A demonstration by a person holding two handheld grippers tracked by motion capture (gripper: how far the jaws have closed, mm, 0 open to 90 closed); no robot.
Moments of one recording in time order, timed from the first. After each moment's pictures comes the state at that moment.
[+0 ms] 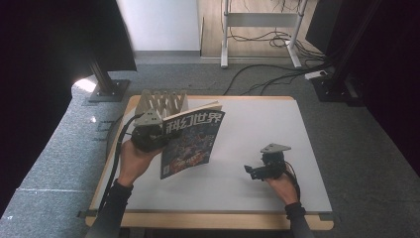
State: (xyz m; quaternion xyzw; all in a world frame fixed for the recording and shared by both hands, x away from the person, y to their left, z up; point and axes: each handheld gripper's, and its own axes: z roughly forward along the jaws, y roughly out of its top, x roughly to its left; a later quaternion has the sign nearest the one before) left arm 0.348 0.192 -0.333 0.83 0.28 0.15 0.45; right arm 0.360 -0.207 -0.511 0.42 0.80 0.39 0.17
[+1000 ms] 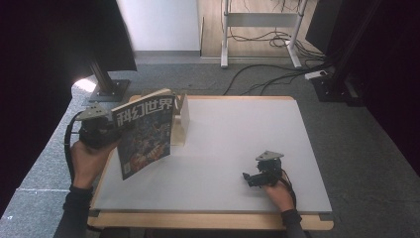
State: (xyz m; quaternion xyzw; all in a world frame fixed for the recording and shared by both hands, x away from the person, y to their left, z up) left arm 0.336 0.297 -0.307 0.78 0.39 0.21 0.44; right arm 0.352 -0.199 -0.537 0.42 0.82 0.35 0.18
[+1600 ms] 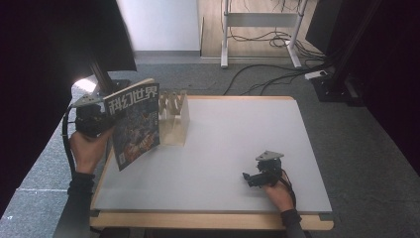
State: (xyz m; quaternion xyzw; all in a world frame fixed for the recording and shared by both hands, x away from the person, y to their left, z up) left arm 0.375 0.320 -0.315 0.73 0.47 0.24 0.44; right arm 0.352 -0.199 -0.537 0.42 0.82 0.35 0.17
